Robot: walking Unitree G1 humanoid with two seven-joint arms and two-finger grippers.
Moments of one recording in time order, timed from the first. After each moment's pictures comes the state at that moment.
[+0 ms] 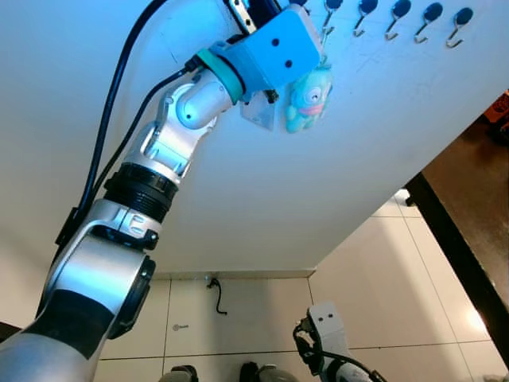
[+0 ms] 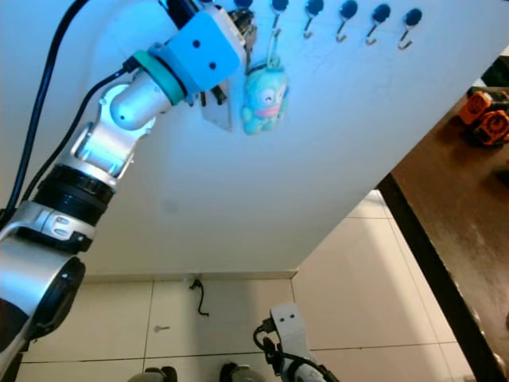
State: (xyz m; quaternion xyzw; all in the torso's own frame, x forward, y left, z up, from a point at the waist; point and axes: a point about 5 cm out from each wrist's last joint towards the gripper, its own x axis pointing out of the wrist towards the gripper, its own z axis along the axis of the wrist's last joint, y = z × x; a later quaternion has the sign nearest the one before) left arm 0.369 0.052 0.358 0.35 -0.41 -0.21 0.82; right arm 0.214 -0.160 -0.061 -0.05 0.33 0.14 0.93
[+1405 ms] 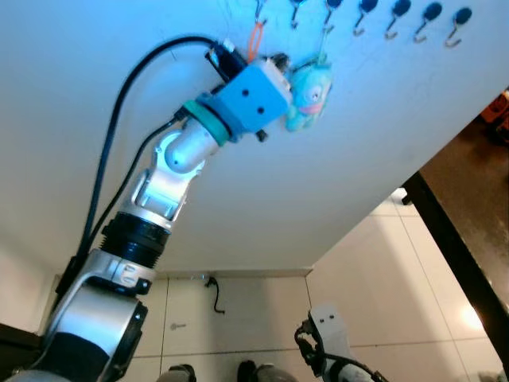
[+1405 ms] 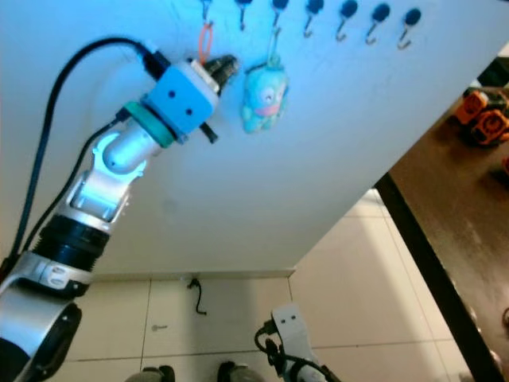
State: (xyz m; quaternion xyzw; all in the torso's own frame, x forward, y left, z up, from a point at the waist) left arm 0.335 0.060 0.330 0.25 -0.42 -0.24 0.84; right arm 0.214 -0.163 -0.060 -0.07 0.33 0.14 0.93
